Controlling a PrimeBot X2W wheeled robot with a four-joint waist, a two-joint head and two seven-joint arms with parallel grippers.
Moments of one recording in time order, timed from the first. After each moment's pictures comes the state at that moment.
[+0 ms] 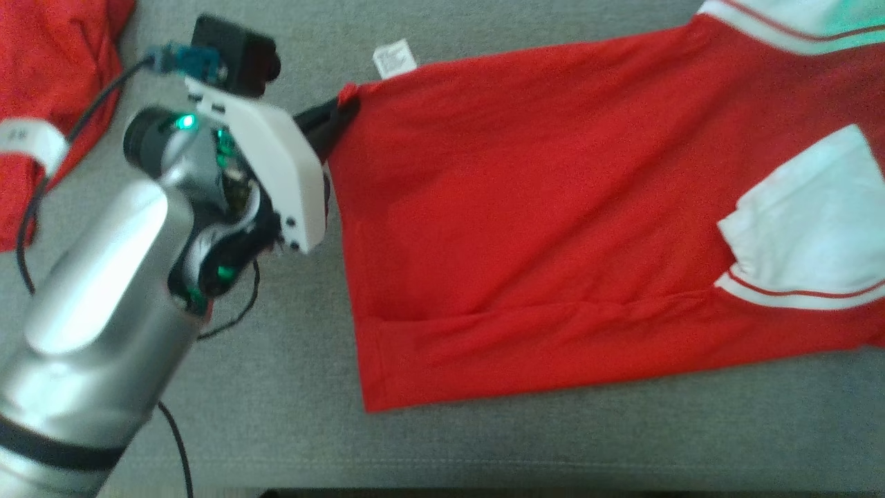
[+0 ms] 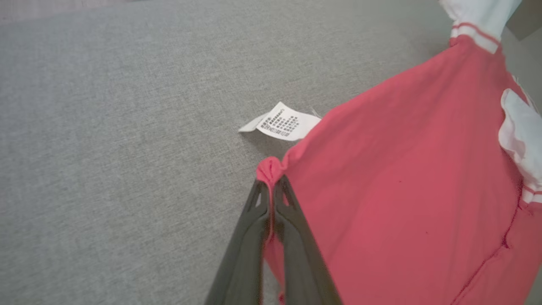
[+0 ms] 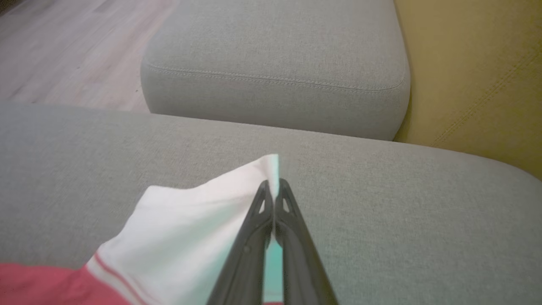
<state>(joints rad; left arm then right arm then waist) -0.75 0.41 -0.66 0.11 -0.76 0.05 0.48 -0.94 -0.55 0.17 0.40 0.51 0.13 0.63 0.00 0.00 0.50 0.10</state>
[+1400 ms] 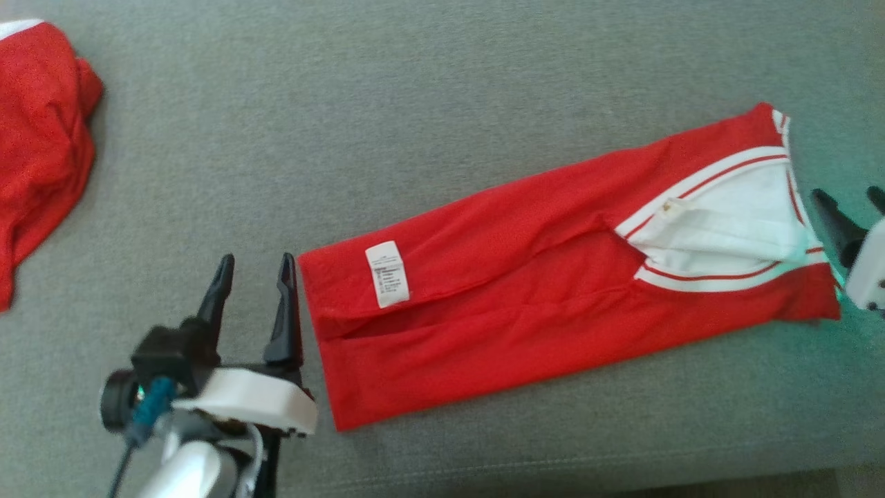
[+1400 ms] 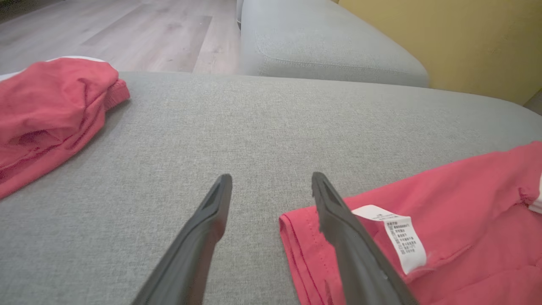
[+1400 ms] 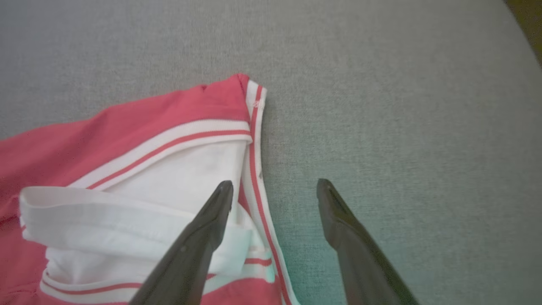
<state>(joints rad) -0.11 0.42 -0.58 -0.13 -0.53 0.46 -0.17 -0.28 -0.40 -0.13 0.05 0.42 0.13 0.78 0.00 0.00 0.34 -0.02</state>
